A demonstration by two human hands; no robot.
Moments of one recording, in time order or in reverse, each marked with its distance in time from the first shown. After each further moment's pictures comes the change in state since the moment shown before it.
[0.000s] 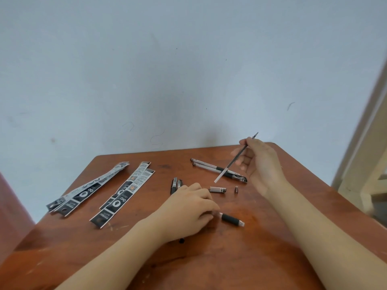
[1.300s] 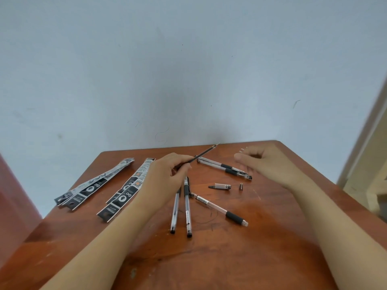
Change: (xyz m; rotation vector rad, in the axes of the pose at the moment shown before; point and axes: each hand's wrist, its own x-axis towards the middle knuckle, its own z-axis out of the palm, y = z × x) left_hand -0.009 -0.018 -0.029 -0.441 0.639 -0.394; right_hand -0.006 -0.019 -0.016 -0.979 -0.319 -0.157
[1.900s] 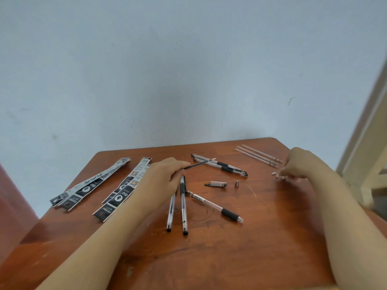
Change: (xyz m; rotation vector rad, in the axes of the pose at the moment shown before) left_hand 0.001 -0.012 0.003 0.229 -0.154 0.110; right_hand 0.023 0.081 -0.054 -0.660 0.037 0.540
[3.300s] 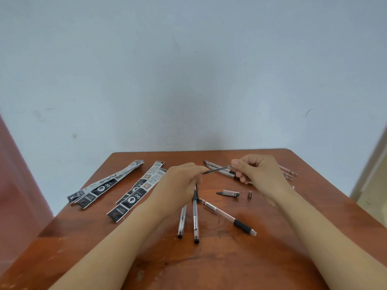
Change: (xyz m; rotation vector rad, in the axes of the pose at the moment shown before) left_hand 0.003 0.005 -0.001 -0.011 -0.039 0.033; right_hand -0.065 -0.100 0.030 1.088 -0.030 -0.477
